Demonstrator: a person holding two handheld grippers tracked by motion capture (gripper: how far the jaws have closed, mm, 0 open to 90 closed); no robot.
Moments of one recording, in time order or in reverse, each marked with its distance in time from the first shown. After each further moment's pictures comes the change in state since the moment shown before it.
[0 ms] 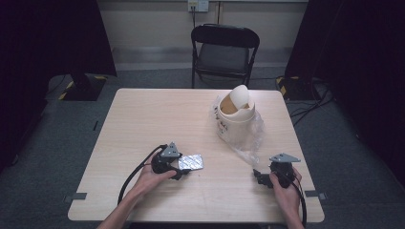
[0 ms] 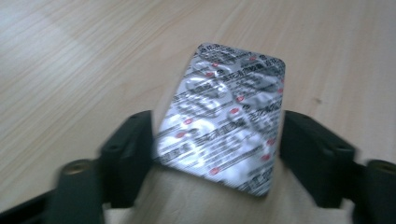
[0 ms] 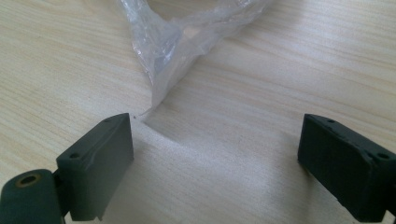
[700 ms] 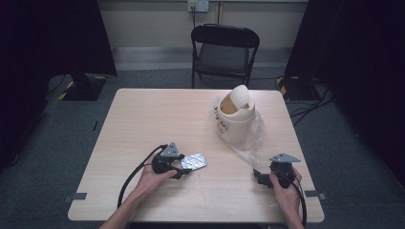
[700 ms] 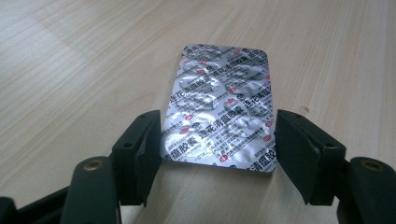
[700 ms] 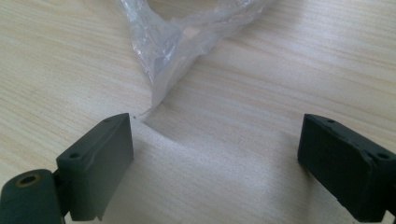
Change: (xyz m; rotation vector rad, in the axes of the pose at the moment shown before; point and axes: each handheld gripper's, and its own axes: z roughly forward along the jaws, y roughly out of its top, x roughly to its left) left arm 0.000 0.001 0.000 -0.016 -0.017 -0.024; right arm 0.000 0.000 0.000 -0.001 -0.001 -0.002
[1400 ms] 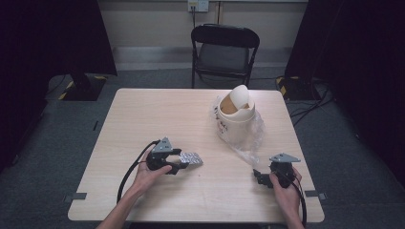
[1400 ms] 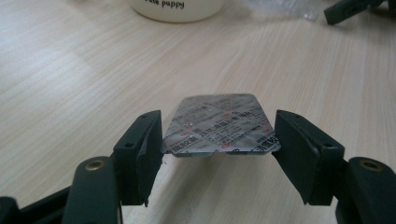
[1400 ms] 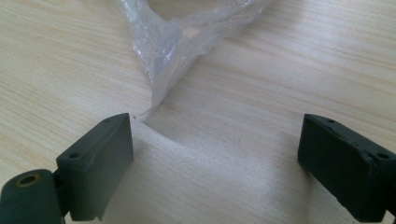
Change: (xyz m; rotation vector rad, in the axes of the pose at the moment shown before) left arm 0.007 0.007 -0.025 -0.119 0.015 -0.039; right arm 0.000 0.000 0.000 0.001 0.000 0.000
